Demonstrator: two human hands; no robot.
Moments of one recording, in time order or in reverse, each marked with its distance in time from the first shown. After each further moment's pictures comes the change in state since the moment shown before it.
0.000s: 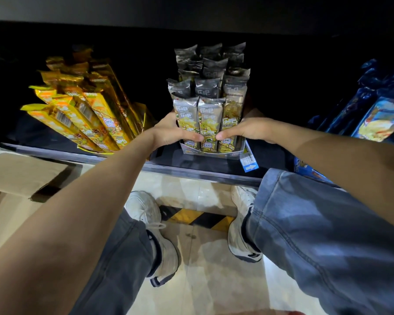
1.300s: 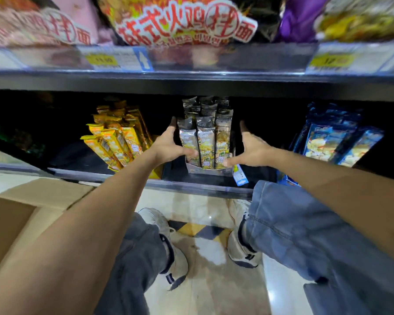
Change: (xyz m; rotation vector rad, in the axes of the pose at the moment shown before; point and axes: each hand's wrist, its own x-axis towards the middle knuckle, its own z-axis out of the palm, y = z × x) left_hand -0.073 0.036 -0.022 0.013 0.216 0.144; right_hand -0.097 -0.002 -0.004 -0.124 0.292 -0.164
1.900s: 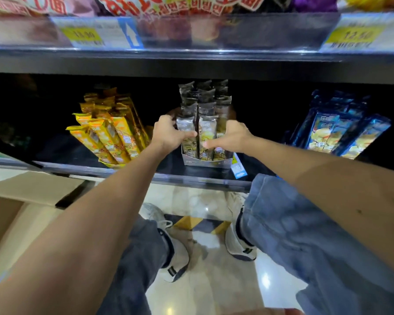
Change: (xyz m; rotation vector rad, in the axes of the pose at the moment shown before) left_hand 0.010 0.012 0.023 -0.008 0.262 -0.009; right_hand 0.036 -0.024 0.026 0.025 0.120 0.103
